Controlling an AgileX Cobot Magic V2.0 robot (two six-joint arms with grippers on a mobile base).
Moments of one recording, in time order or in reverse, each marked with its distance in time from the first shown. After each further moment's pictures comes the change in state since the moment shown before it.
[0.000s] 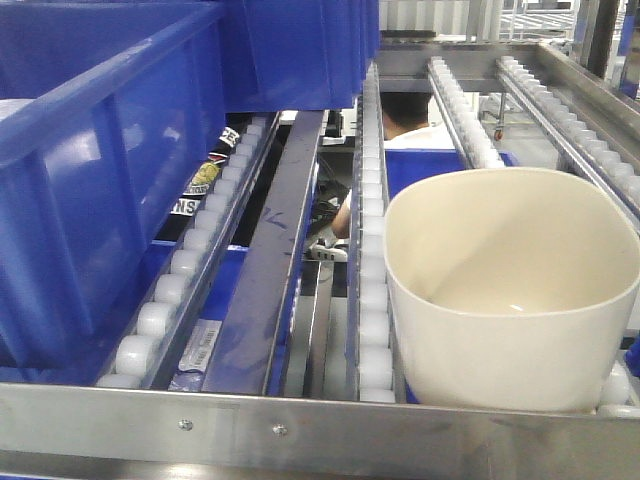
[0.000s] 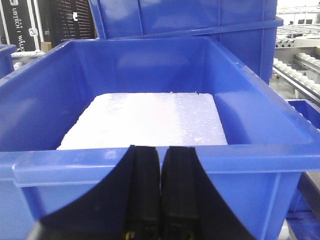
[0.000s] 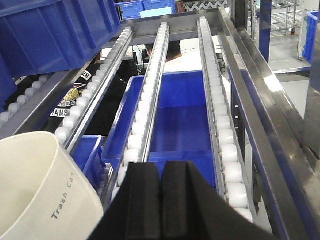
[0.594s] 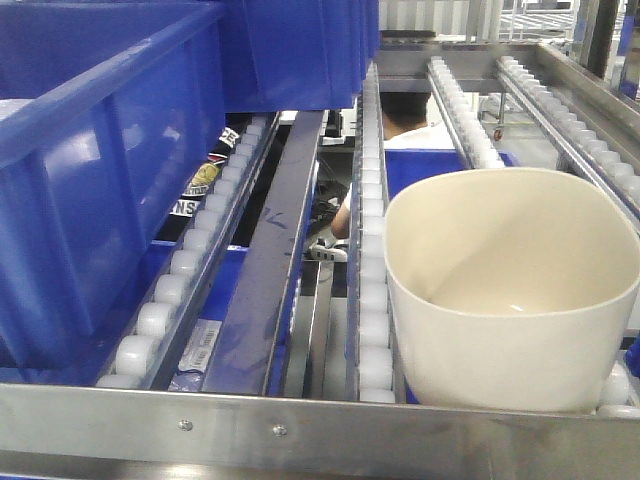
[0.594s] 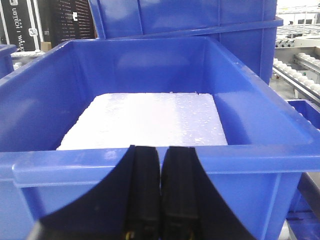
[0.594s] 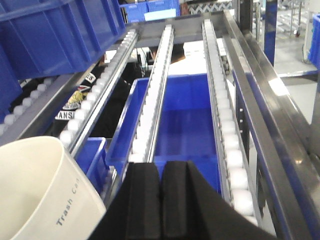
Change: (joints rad) left arm 0.000 0.000 0.000 0.000 0.000 0.000; right arm 0.008 0.013 0.000 0.000 -0.046 0.000
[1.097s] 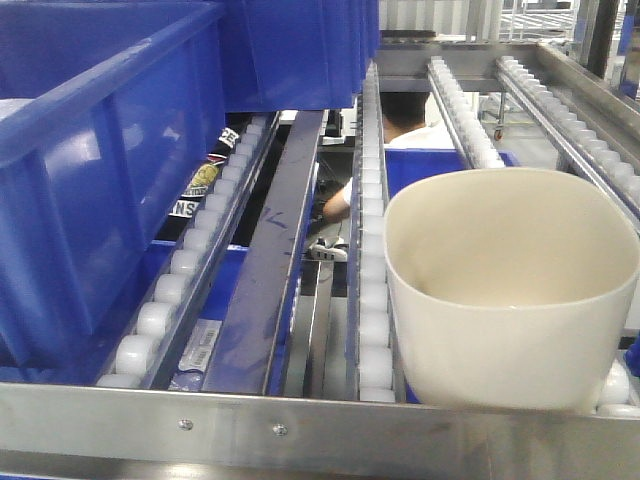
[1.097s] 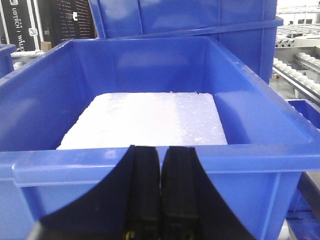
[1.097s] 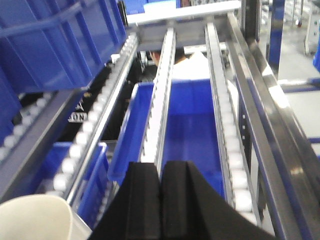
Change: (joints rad) left arm 0.000 0.000 0.000 0.000 0.000 0.000; right arm 0.007 0.403 -0.254 0.000 -0.103 0.000
